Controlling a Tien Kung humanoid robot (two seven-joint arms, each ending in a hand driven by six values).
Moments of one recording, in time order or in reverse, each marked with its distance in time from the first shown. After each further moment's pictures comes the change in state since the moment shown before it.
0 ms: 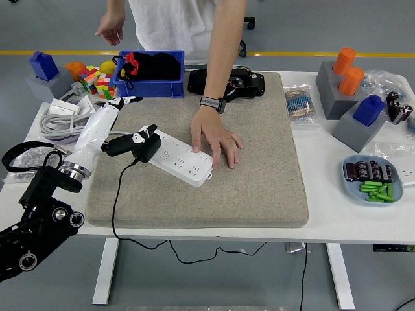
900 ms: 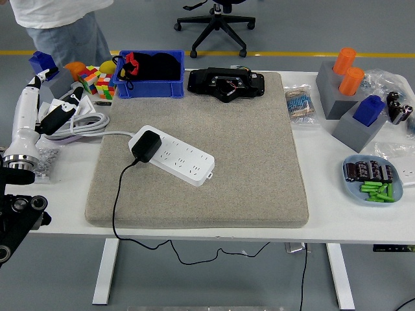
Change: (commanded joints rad) left arm 0.123 -0.055 -0.382 0.006 -0.038 0.044 -0.005; right arm 0.021 -0.005 -0.010 0.000 0.008 0.000 -0.001
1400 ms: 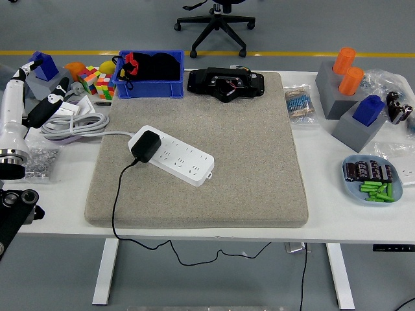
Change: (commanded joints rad) left arm -0.001 -0.004 -0.035 -0.009 0.002 -0.013 0.008; right arm 0.004 -0.018 0.002 0.007 -0.001 0.002 0.000
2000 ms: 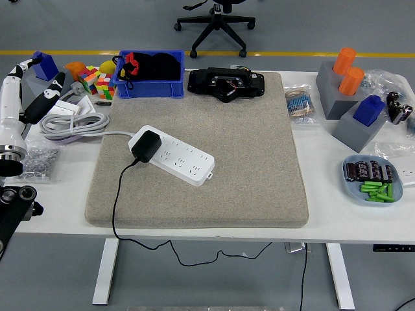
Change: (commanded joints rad) left arm -0.010 -0.006 -0.018 -0.009 0.006 -0.020 0.023; right arm 0.003 -0.003 0.000 0.002 0.001 0.000 -0.002
